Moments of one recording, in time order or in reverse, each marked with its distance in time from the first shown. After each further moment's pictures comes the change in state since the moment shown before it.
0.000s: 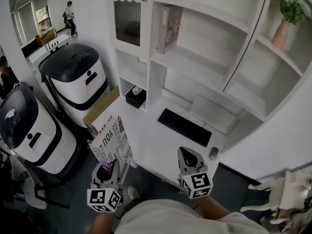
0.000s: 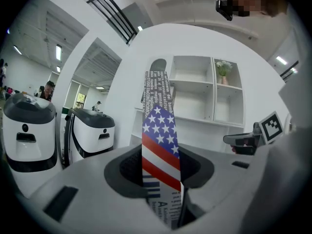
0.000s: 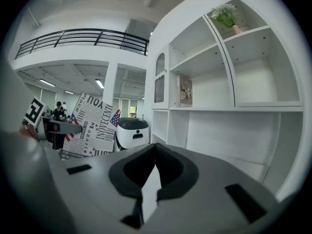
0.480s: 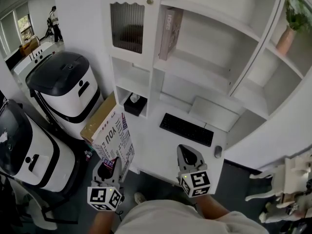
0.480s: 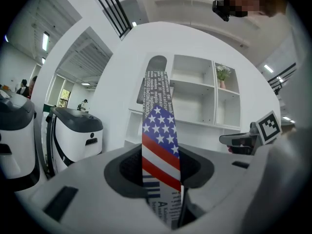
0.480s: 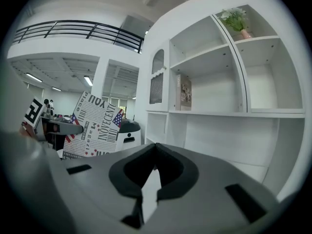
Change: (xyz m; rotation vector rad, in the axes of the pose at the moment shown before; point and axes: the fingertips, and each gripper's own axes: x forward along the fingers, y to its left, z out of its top) left arm 0.076 0.073 0.039 0.014 0.008 -0.173; right arm 0.078 0.034 0.034 0.010 -0.003 -0.140
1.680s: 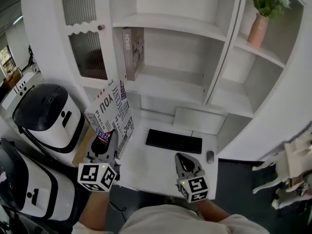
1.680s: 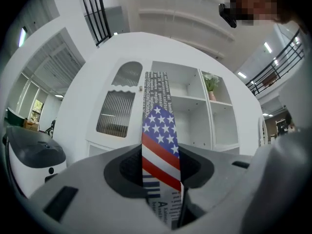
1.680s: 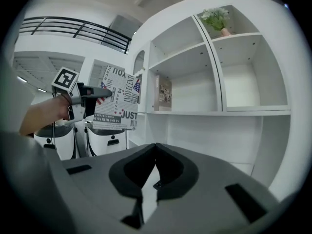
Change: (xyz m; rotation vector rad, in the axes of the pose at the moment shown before) left arm 0.170 -0.078 0.143 0.125 -0.181 -0.246; right arm -0.001 -0.085 -0.004 0.060 -0.007 -0.145
